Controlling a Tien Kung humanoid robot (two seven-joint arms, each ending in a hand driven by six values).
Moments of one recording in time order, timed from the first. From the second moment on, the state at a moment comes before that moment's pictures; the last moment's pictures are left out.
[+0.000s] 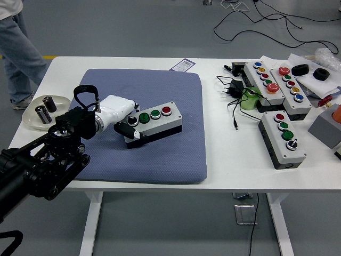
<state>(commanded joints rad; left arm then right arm) -0.72 0.22 -0.82 -1.00 2.27 -0.13 0.05 0.14 -0.04 1.53 0.18 -2.14 -0.17 -0.27</state>
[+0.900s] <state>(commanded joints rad) -0.81 0.27 -0.67 -0.91 2.27 0.03 -0.19 0.14 -0.04 1.53 0.18 -2.15 -0.17 -0.28</state>
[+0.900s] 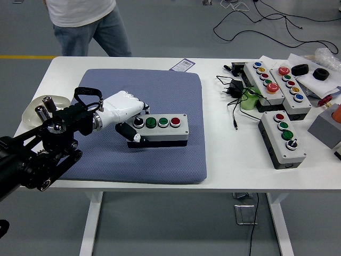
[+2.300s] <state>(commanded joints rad) -0.62 0.31 -0.96 -1.35 2.14 -0.01 0.02 0.14 -0.04 1.53 0.18 -2.14 -0.17 -0.28</state>
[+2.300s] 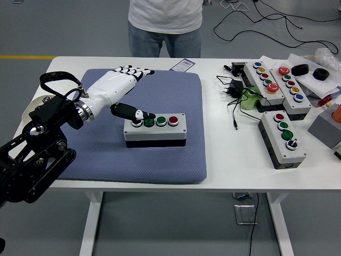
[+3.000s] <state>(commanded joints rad) -0.63 0.28 -0.86 -1.38 1.95 -0.21 0.19 0.14 -0.04 1.52 0.18 -2.13 -0.17 -0.28</state>
